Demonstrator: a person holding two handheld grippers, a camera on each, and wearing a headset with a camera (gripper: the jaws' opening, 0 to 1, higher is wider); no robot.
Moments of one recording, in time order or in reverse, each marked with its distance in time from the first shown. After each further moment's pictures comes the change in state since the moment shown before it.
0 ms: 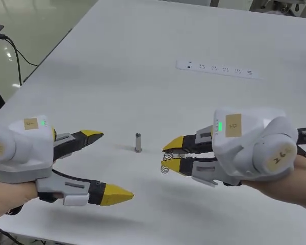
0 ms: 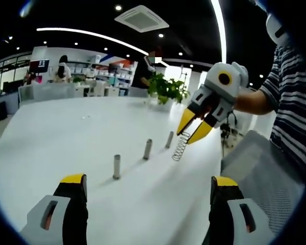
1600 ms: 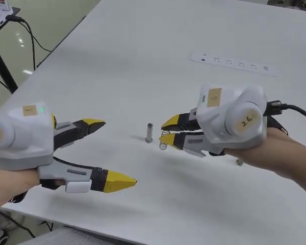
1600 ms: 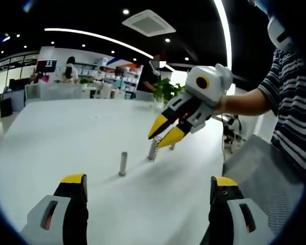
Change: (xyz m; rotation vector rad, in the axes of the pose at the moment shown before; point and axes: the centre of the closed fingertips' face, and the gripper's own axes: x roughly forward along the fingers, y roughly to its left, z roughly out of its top) left arm -0.012 0.006 -0.003 -0.028 -0.026 0.043; right arm 0.044 -0.041 -0.001 0.007 0.027 -0.009
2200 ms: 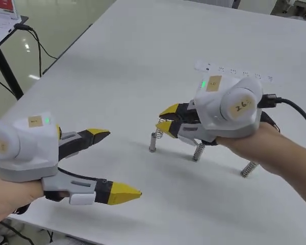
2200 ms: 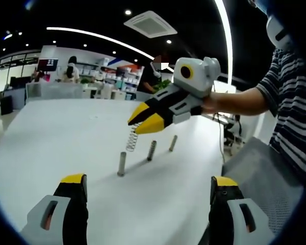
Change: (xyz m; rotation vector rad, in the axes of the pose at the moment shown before) left arm -0.001 -0.001 0.000 -0.018 -0.010 0.000; right arm 0.012 -0.036 0.020 0.090 -0.065 -0.071
